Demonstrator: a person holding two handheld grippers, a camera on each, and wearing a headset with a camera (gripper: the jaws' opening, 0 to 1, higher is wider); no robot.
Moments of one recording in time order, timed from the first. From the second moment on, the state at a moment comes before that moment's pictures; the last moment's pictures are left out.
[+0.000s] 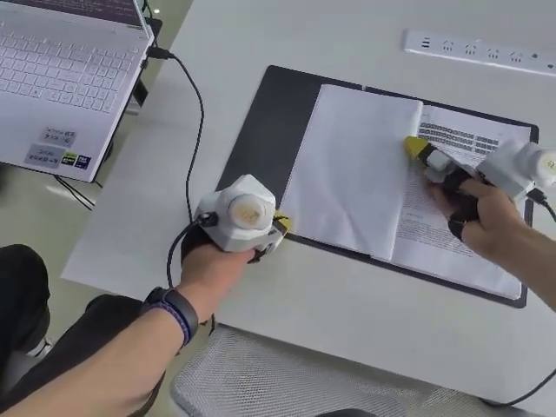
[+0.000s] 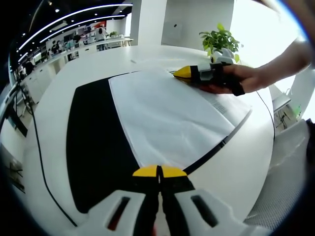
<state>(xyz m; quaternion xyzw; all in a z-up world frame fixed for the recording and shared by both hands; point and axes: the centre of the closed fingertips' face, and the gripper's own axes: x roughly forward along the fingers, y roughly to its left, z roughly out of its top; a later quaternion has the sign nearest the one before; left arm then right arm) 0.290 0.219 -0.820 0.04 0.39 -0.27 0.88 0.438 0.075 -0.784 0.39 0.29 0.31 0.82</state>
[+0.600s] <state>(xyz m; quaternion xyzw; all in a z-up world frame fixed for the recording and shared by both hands) 0.290 0.219 -0.819 0.05 0.39 -0.28 0.88 0.344 0.087 -0.775 0.40 0.31 0.33 0.80</state>
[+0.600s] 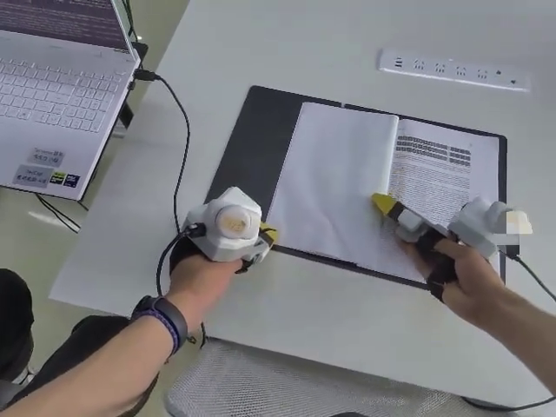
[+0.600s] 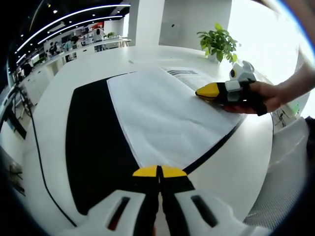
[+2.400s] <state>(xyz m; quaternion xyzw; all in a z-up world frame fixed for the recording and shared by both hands) 0.283 0.208 -0.813 0.05 0.41 -0.27 0.87 0.276 0.067 -0.797 0.37 0.35 0.33 0.79</state>
